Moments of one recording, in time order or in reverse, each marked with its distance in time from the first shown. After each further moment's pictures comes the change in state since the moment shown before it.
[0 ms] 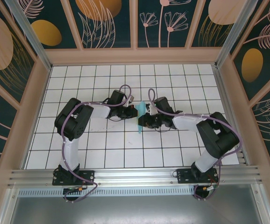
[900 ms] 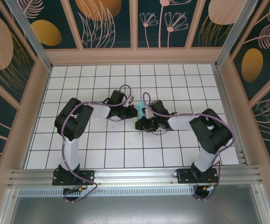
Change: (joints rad) left arm 0.000 0.000 0.000 0.000 0.000 0.000; right arm 0.038 0.087 0.017 0.026 -0.001 0.016
